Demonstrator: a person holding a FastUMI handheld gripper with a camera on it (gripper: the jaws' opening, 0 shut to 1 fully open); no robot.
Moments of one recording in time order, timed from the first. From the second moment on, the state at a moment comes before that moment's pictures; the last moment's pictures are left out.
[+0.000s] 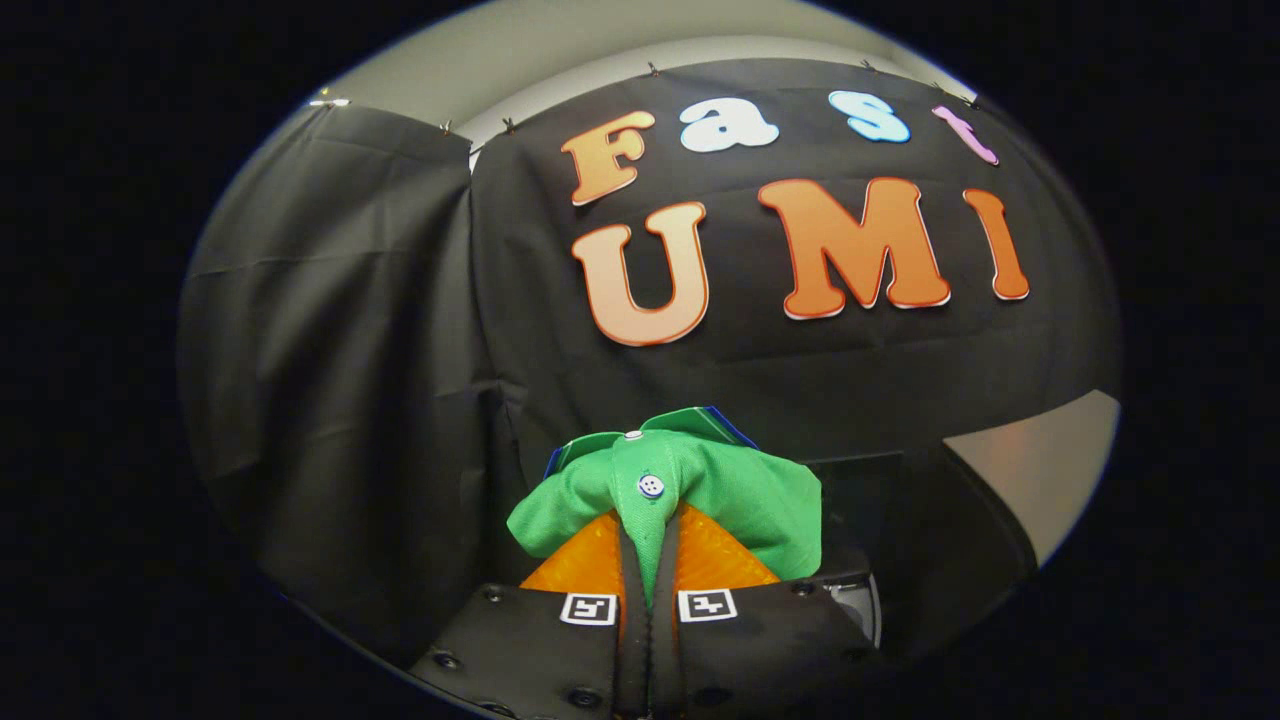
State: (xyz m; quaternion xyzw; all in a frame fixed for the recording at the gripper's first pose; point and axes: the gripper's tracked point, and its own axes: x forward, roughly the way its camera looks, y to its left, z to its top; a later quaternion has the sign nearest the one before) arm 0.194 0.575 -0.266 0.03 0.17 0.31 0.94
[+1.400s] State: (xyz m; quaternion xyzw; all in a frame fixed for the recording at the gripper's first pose) arm 0.213 0.547 -0.579 0.01 0.53 0.11 0.84
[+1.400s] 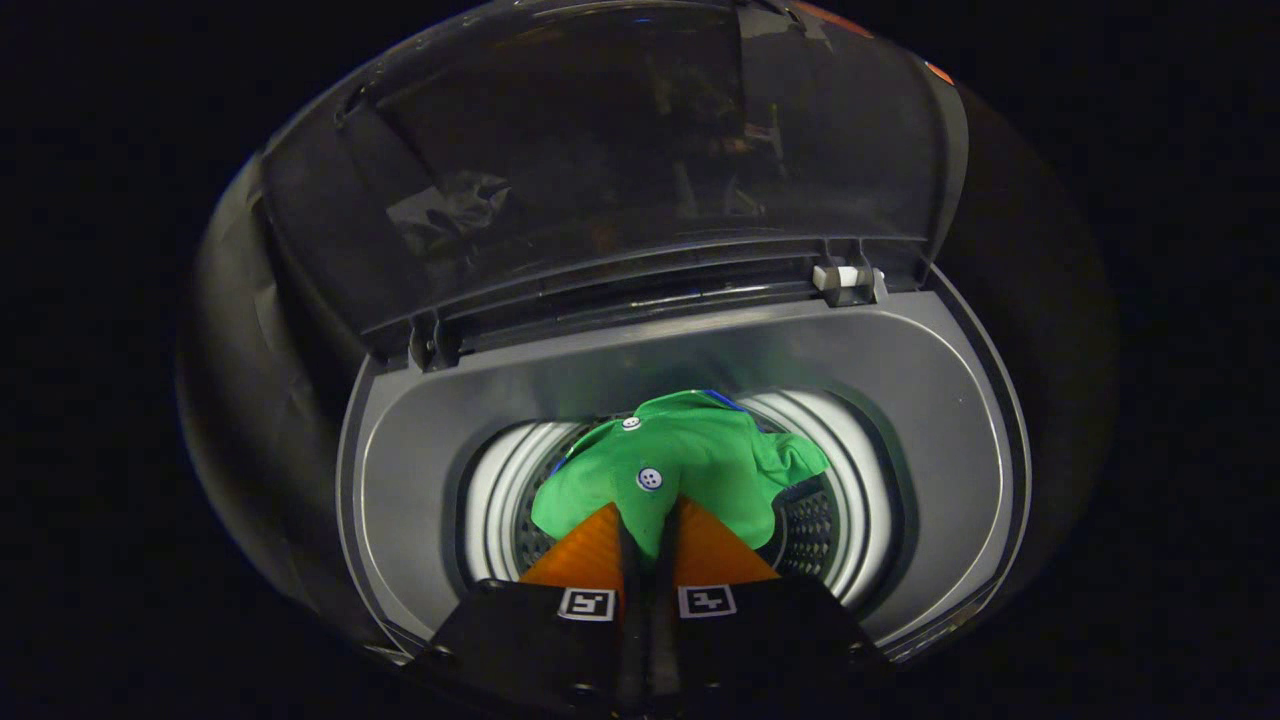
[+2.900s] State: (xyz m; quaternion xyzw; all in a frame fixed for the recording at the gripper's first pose) arm 0.206 0.548 -0.440 0.01 0.39 0.17 0.90
